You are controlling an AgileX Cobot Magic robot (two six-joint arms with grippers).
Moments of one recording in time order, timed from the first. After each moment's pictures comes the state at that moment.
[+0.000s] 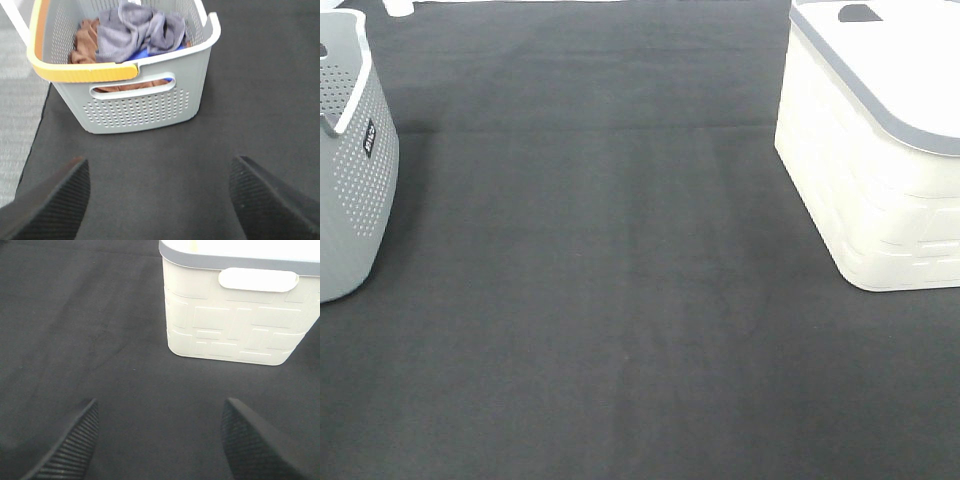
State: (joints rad) left arm 0.02 0.31 -0.70 0.06 1.04 -0.01; right arm 0.15 0.00 -0.50 -0.01 1.05 -0.02
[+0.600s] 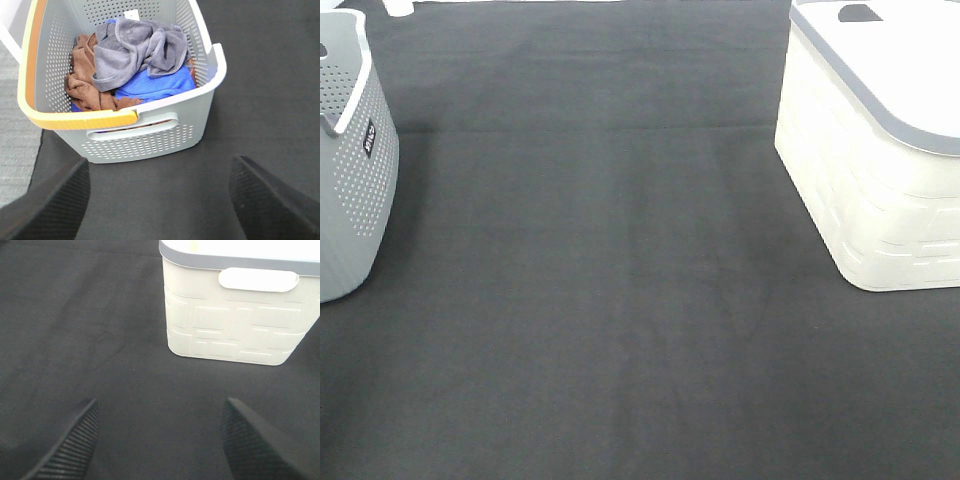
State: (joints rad) left arm 0.02 0.63 -0.82 0.08 0.89 -0.01; right arm 0.15 0.00 -0.50 -0.01 1.05 -0.02
